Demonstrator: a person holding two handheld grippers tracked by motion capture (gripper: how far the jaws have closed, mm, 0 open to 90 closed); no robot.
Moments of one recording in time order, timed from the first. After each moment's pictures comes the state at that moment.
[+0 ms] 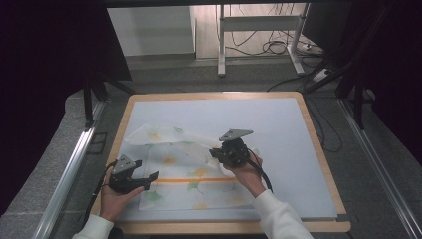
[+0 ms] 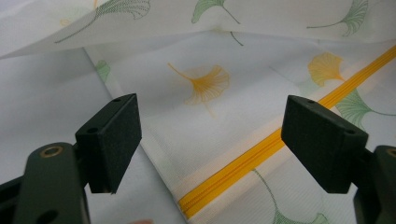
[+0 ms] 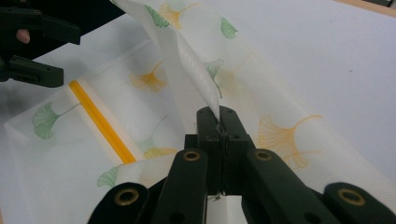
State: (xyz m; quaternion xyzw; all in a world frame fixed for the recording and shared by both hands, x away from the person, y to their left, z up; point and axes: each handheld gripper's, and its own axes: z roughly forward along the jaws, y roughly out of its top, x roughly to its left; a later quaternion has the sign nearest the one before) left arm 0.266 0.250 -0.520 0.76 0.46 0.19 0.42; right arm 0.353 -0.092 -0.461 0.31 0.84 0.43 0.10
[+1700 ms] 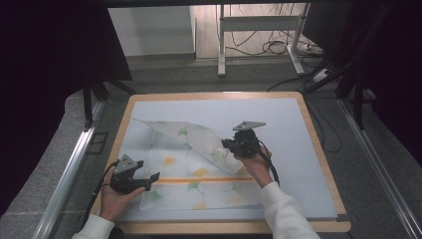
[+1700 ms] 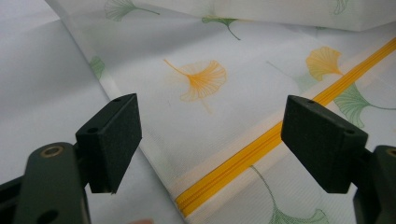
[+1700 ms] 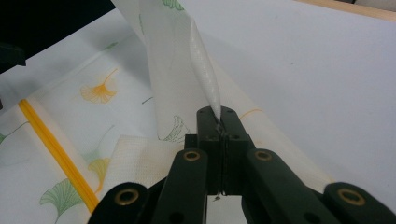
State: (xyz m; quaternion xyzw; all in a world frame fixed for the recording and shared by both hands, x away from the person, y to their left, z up) left arm 0.267 0.250 -0.521 0.77 0.45 0.19 0.41; right arm 0.388 -0.124 -0.467 0.35 0.82 0.43 0.11
